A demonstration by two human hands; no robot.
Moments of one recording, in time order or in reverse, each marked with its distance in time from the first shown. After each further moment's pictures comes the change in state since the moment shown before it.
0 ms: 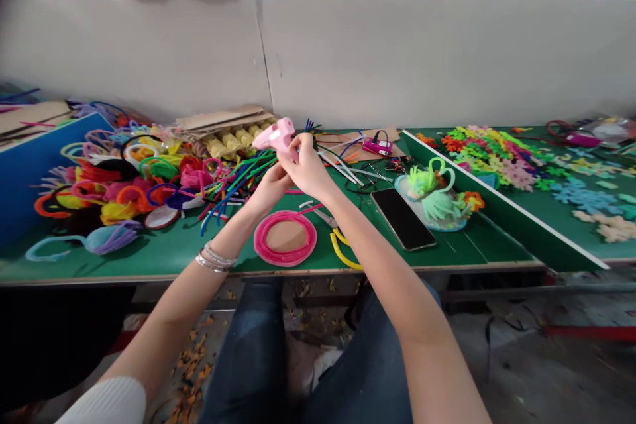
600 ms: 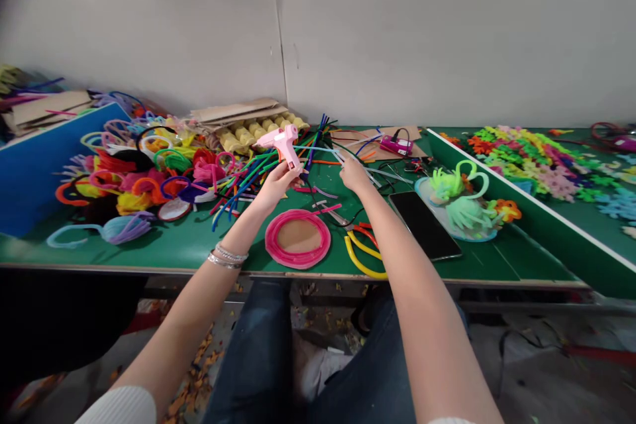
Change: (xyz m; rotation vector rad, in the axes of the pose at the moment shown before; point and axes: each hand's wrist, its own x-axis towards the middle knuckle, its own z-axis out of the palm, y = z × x) left_hand -0.002 -0.022 -0.035 -0.004 0.157 -0.150; right_hand 0.017 0.132 -0.021 -0.647 -0.258 0.370
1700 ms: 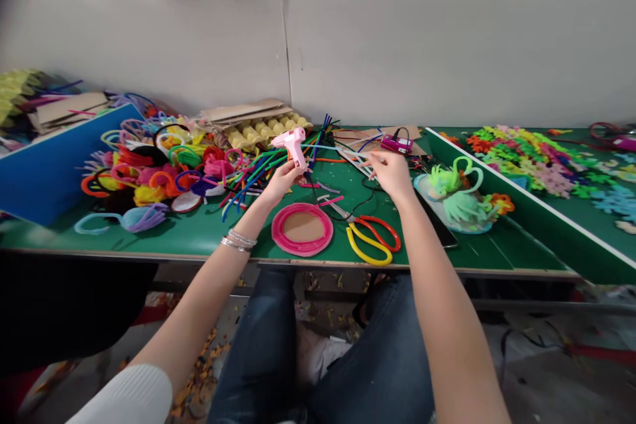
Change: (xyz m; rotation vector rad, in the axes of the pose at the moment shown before) left_hand 0.003 -0.012 -0.009 0.035 -0.030 0.009; right_hand -0.084 -0.006 -0.073 0.480 0.330 -0.003
